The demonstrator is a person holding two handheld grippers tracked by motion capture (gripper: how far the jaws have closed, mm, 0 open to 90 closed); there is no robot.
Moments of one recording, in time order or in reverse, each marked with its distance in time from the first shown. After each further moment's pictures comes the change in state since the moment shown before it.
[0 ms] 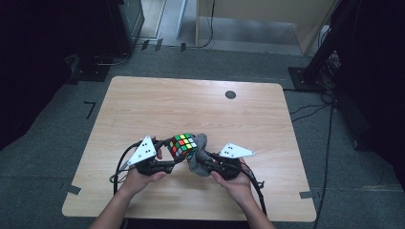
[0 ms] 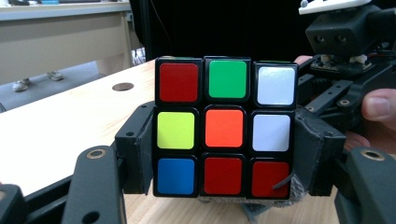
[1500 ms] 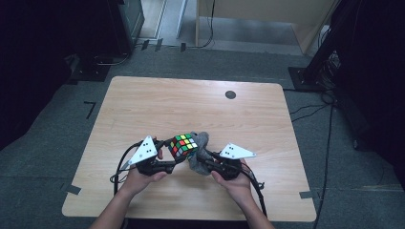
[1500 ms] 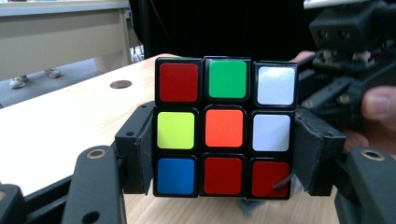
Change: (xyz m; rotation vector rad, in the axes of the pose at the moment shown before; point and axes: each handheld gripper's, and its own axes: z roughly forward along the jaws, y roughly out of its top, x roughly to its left) left arm -0.001 0.000 0.002 0.005 -0.008 -0.010; right arm 0.002 0.000 0.000 -0.023 -0.030 -0.017
